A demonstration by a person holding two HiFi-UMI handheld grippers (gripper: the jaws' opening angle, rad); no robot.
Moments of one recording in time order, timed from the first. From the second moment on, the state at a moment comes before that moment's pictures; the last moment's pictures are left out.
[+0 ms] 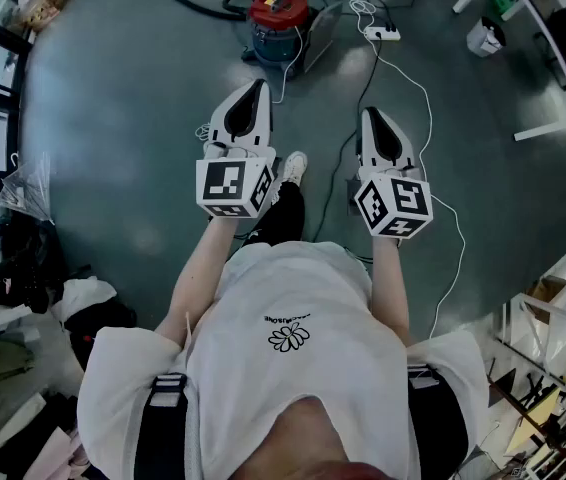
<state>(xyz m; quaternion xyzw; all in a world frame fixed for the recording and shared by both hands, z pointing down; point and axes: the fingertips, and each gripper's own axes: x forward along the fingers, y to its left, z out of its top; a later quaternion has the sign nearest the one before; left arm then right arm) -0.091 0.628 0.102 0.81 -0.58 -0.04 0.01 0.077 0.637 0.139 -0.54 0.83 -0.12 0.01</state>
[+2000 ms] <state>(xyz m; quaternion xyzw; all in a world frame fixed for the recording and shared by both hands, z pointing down) -0.076 -0.038 0.130 0.79 -0.61 -0.02 0.04 0.068 -0.055 0.155 -0.46 0.86 -0.22 0.04</state>
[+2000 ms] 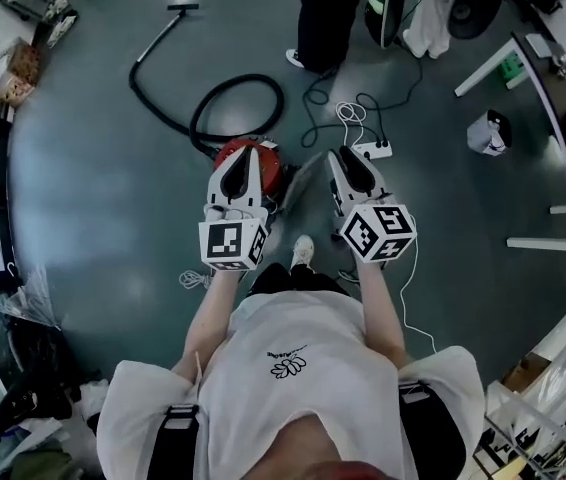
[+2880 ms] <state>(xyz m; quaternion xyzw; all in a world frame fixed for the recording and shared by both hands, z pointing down) -0.064 -0.145 0.189 0.82 -0.56 0.07 0.05 0.060 -0.138 0.209 -0.46 0.83 -0.31 0.02</state>
